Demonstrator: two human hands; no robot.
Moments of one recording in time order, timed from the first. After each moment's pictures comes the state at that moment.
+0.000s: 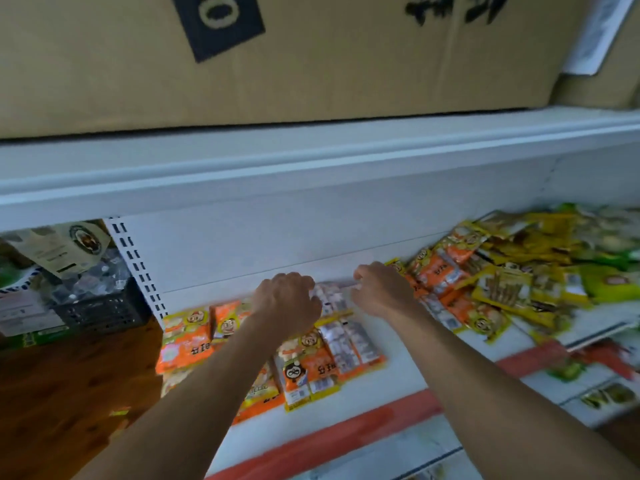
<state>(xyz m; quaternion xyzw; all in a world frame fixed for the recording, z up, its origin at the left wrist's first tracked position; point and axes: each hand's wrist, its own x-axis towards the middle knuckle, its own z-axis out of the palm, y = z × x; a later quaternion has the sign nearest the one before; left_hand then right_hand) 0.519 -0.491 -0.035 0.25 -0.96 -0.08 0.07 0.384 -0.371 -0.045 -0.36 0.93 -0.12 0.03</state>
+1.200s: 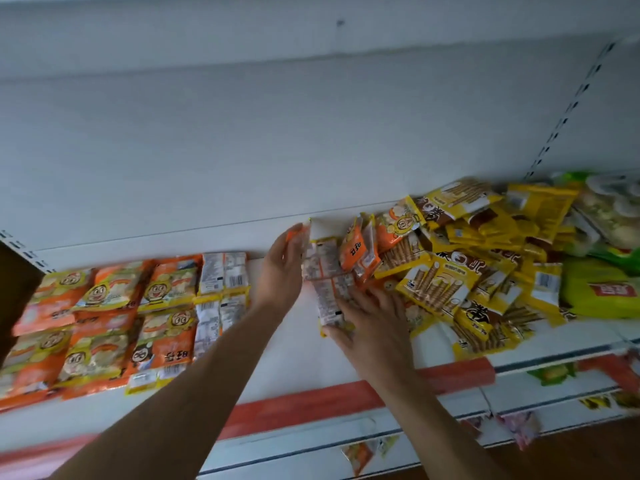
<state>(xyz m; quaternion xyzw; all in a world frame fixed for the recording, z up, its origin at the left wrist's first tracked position) 0.333 -0.361 -0.104 0.33 -0.69 -0.55 0.34 0.268 -0.200 -0.145 -0.48 0.86 -0.16 -0.07</state>
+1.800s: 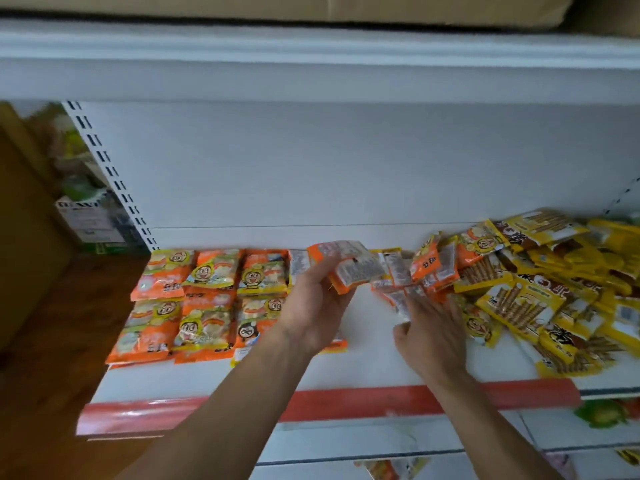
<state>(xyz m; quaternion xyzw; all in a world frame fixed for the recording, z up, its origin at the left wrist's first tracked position) 0.449 -0.370 -0.057 0.23 -0.28 -0.89 0.27 0.319 -0.243 -0.130 -0.40 0.91 -0.10 -0.08</state>
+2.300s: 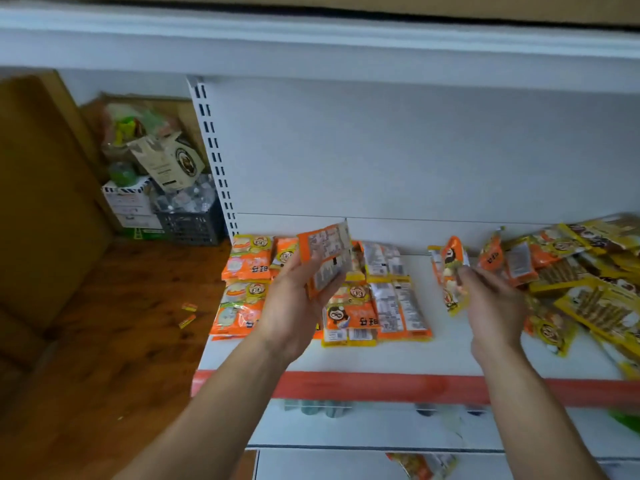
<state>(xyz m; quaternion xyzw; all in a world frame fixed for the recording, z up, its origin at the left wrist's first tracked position) 0.604 -0.430 -0.055 0.23 -0.36 -0.83 0.36 0.407 -0.298 -0.072 -0.14 0.74 -0.66 0.05</state>
